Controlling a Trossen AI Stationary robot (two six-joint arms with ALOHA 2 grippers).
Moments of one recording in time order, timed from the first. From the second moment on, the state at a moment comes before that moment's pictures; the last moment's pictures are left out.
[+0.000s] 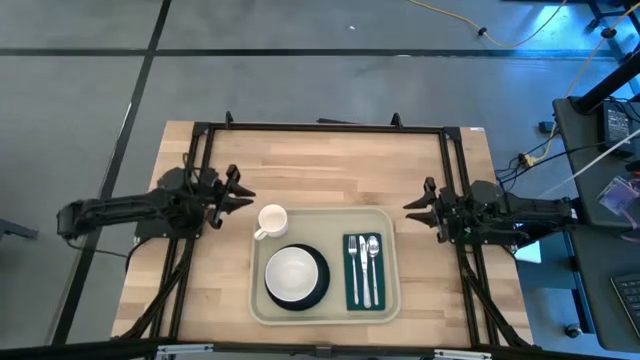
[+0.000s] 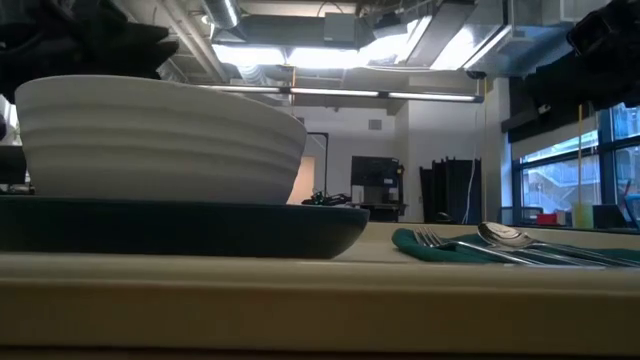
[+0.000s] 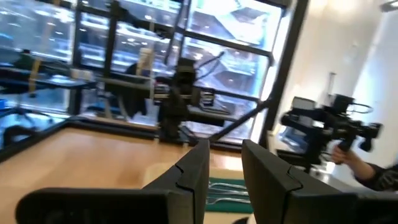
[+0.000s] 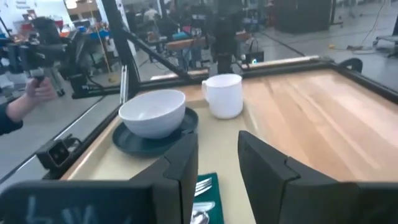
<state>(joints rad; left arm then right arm) 0.30 0.31 0.01 0.52 0.40 -0.31 0.00 0.00 0.10 -0.16 -0.10 0.15</state>
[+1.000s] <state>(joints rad) 0.54 0.01 0.04 0.09 0.44 -0.26 -0.01 0.00 0.10 -0.16 -0.12 0.06</state>
